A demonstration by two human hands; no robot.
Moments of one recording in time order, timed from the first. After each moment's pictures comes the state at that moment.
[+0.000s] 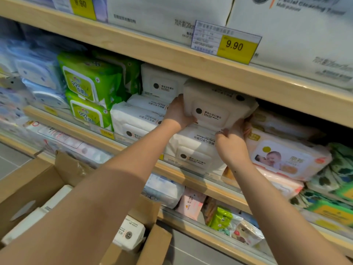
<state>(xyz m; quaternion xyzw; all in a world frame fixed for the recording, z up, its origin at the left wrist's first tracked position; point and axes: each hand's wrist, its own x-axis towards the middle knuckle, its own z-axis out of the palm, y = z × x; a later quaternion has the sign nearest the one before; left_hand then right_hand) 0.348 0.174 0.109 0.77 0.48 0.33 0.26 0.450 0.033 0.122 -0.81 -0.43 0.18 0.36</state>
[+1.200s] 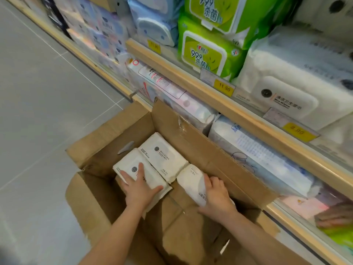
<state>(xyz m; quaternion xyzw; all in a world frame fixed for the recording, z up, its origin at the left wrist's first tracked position) -0.018 0.021 -0.213 0.42 0.85 0.02 0.33 0.220 0.025 -0.169 -0.61 -0.73 0.27 -0.13</state>
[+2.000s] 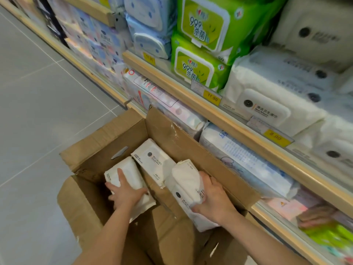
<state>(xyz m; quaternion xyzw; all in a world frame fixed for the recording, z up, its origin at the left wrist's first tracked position) -0.025 0.025 -0.201 0.29 0.89 0.08 0.35 0.231 0.028 -0.114 -0.62 -0.71 0.34 0.01</state>
